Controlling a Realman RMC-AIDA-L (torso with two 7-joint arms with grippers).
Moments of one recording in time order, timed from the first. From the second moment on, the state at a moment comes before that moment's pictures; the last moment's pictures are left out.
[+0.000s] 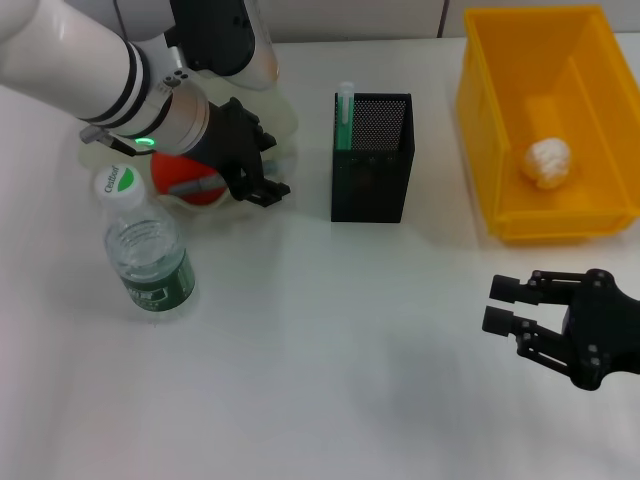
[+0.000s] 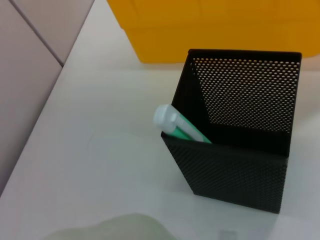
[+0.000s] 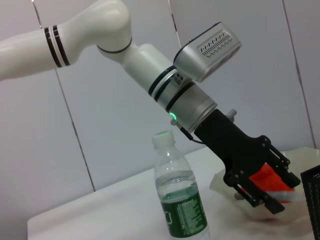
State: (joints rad) left arm -0.79 -2.08 1.41 0.96 2.49 1.11 -1.91; right arm 0.18 2.08 -0.92 -0.69 -1.67 -1.73 1.18
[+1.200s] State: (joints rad) left arm -0.78 -2.08 1.45 0.94 2.48 1.07 -1.91; right arm 0.20 2.08 -0.91 -0.67 -1.68 -1.73 1.19
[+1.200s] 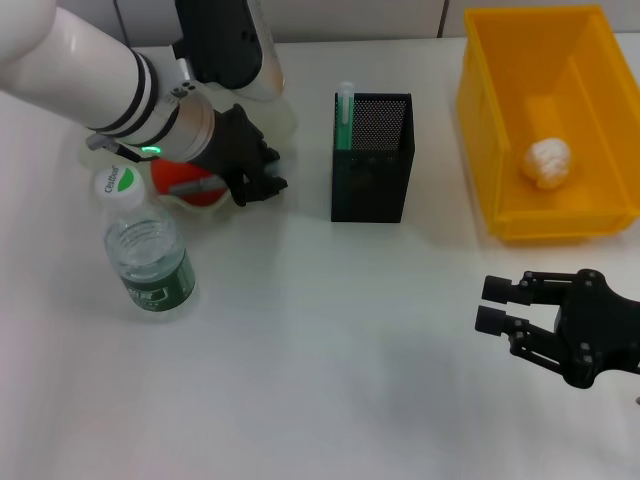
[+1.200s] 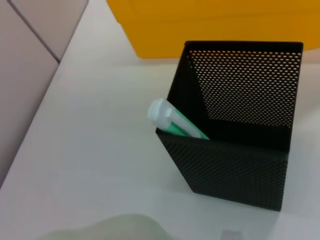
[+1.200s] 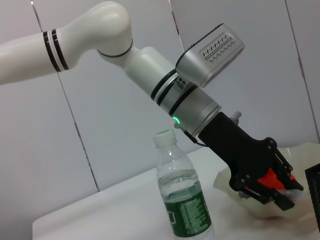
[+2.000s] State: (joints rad) left arm -0.77 -2.08 1.43 1.04 2.48 1.16 -1.92; right arm 0.21 2.08 -0.91 -0.67 -1.68 -1.73 1.20
